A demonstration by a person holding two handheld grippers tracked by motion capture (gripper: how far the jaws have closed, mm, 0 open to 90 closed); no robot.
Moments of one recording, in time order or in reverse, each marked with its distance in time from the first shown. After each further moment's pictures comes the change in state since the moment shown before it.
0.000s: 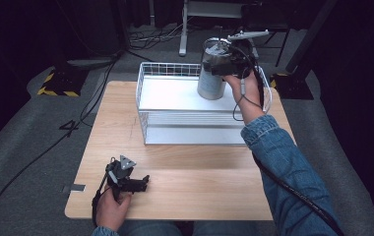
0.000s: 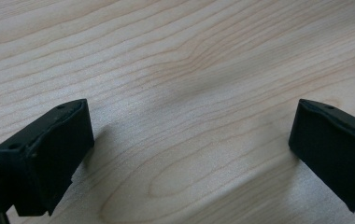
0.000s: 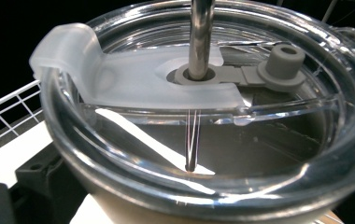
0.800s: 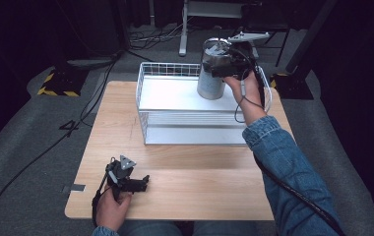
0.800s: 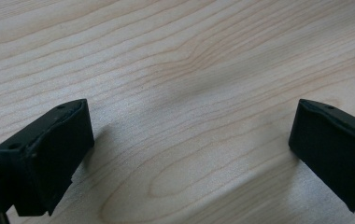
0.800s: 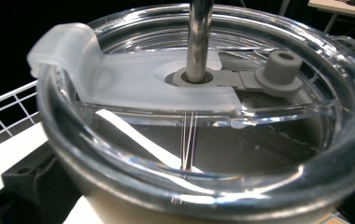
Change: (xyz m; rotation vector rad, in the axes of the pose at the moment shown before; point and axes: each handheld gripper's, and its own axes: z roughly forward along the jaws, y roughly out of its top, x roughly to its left) left arm 0.000 0.000 0.000 0.000 0.000 0.000; right arm -0.001 -0.004 0.001 -0.045 0.010 -0.040
